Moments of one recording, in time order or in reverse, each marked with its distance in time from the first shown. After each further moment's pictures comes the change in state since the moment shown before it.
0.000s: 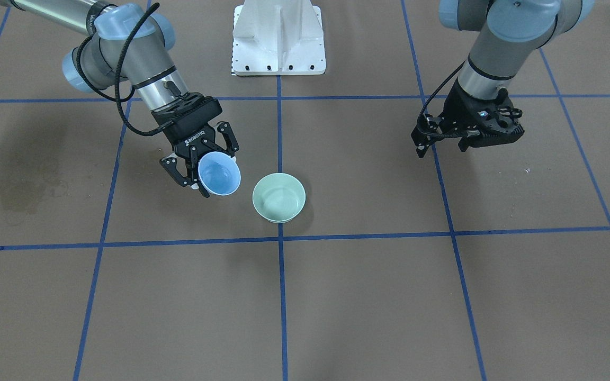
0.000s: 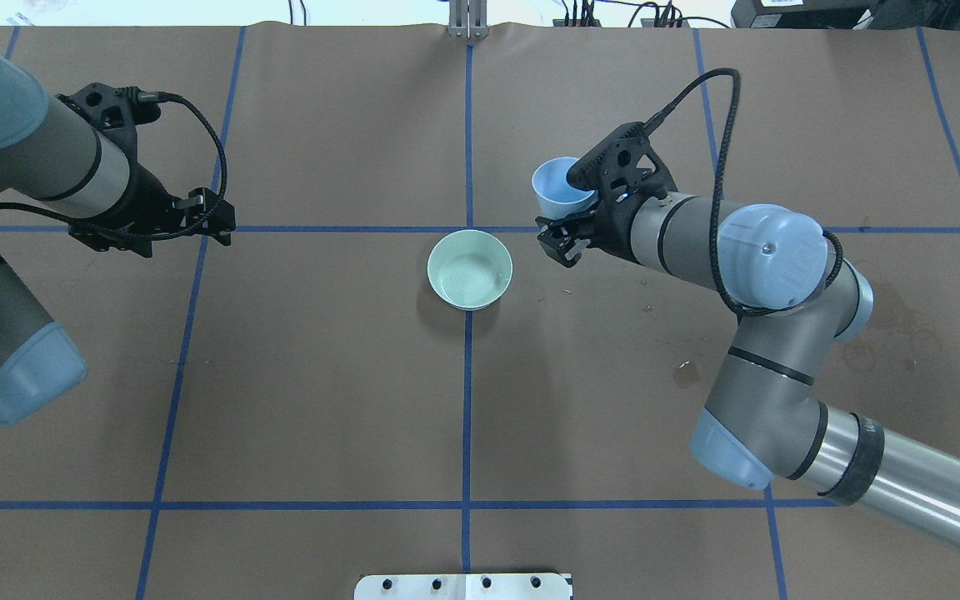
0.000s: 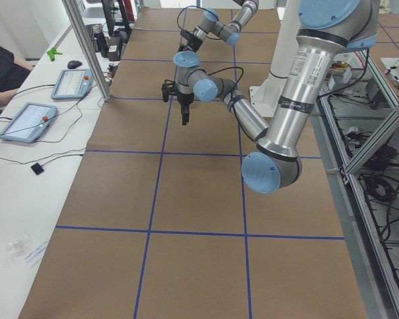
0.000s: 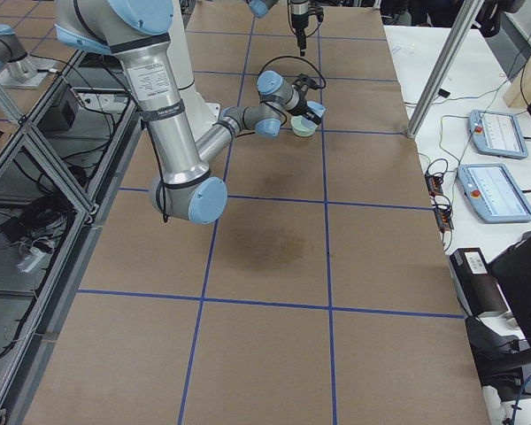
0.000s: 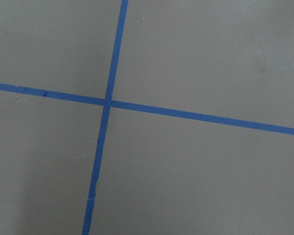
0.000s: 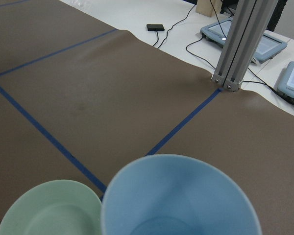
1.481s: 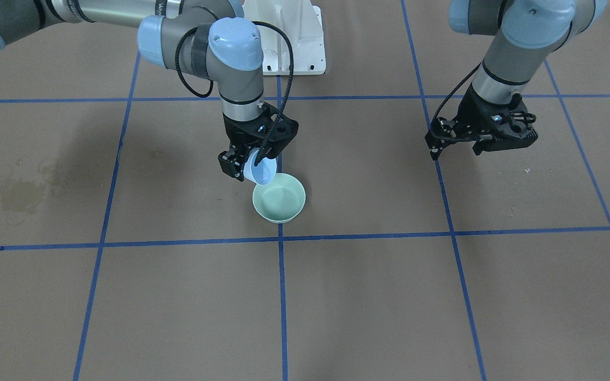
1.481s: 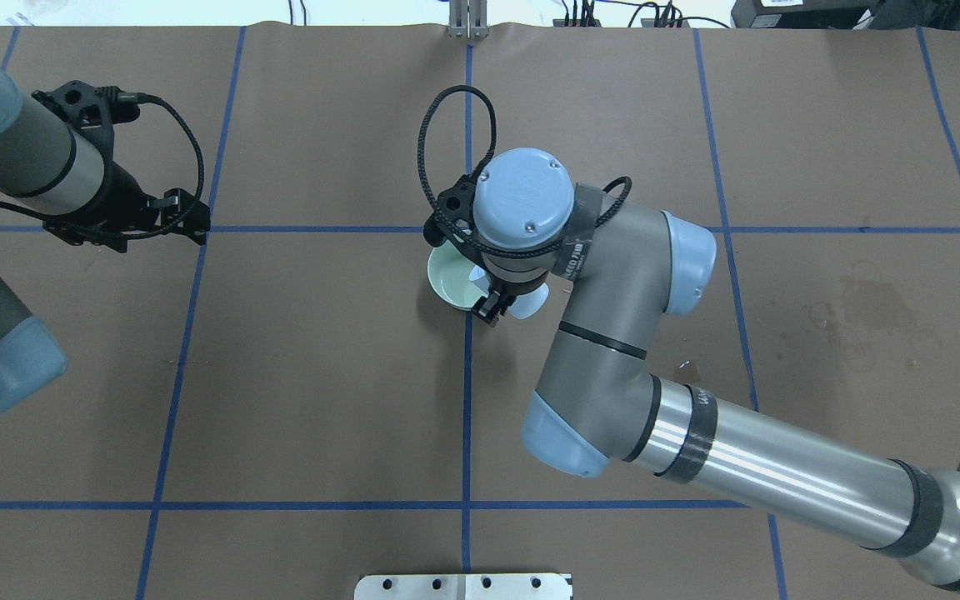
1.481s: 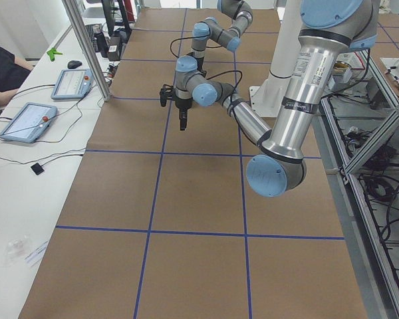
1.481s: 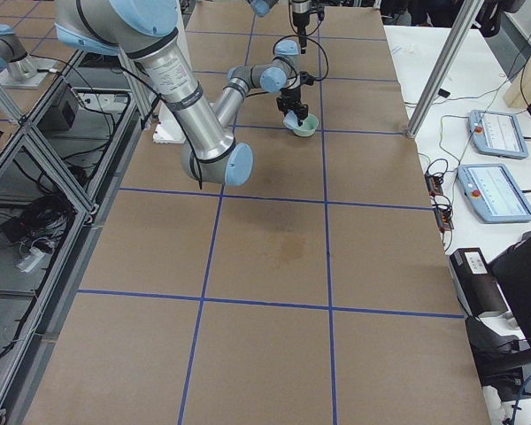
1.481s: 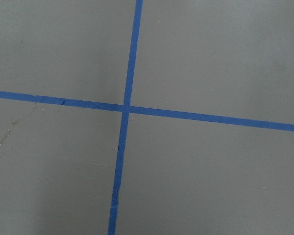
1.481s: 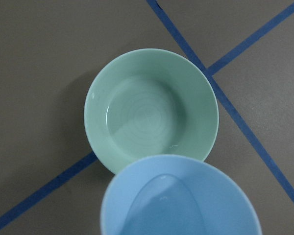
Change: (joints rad) left arm -0.028 0.037 0.005 -0.006 -0.003 0.082; right arm -0.040 0.371 -0.171 -0.761 0.217 -0.231
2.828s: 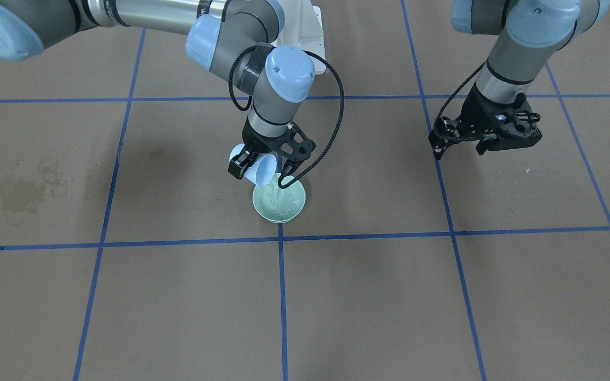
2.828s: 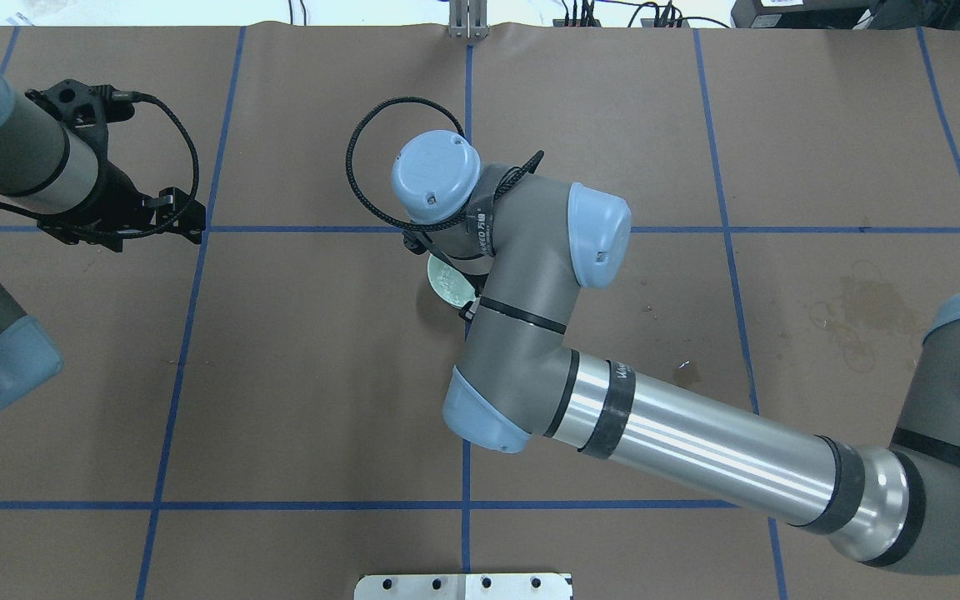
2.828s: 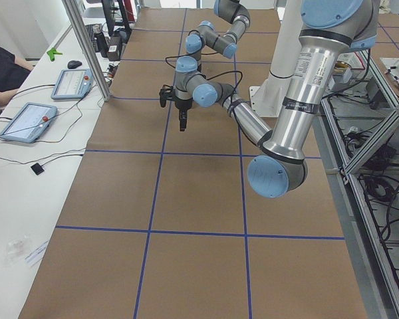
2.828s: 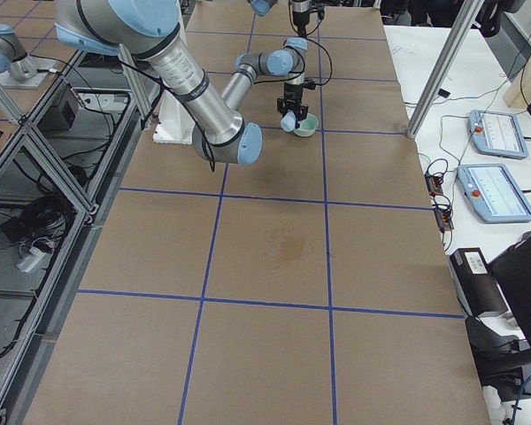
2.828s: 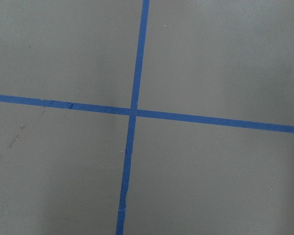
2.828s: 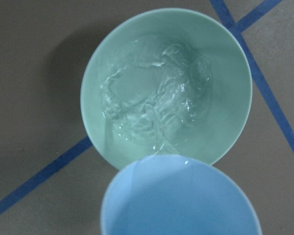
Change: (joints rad) left arm -0.003 0.006 -0.005 -0.002 -0.001 -0.001; right arm -0.005 0.110 -0.102 -0.252 0.022 -0.053
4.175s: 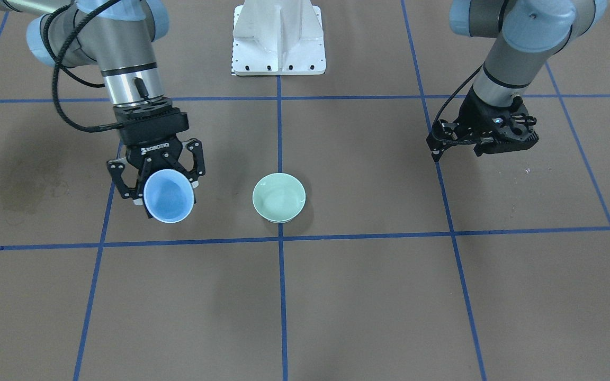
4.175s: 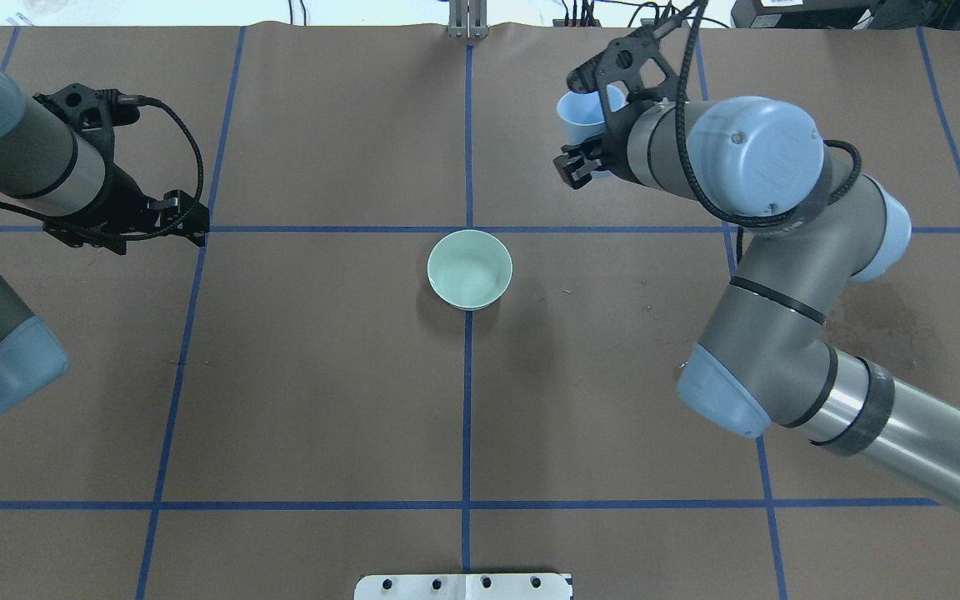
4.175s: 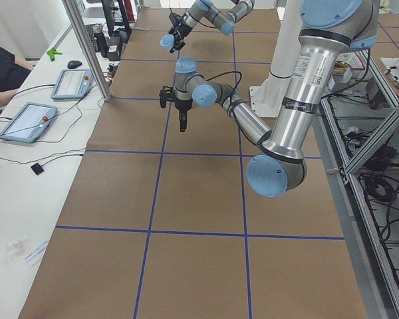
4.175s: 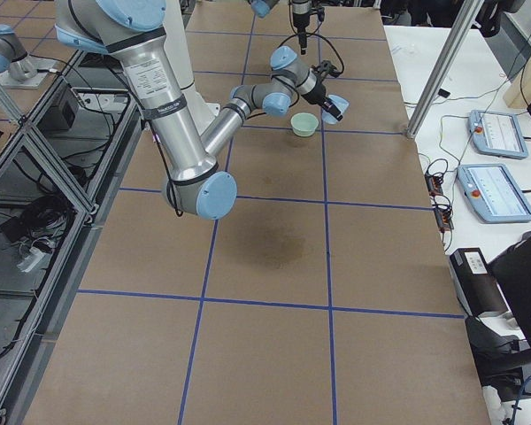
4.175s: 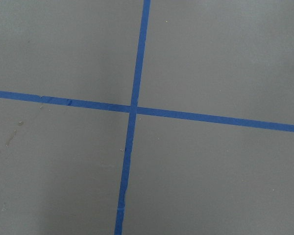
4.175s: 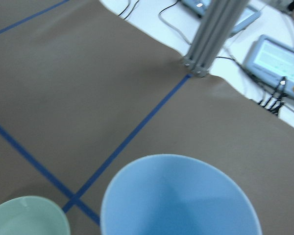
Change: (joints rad) left arm 0.007 -0.006 0.014 0.000 0.001 -0.009; right arm 0.179 -0.490 0.385 0.734 -0.430 0.466
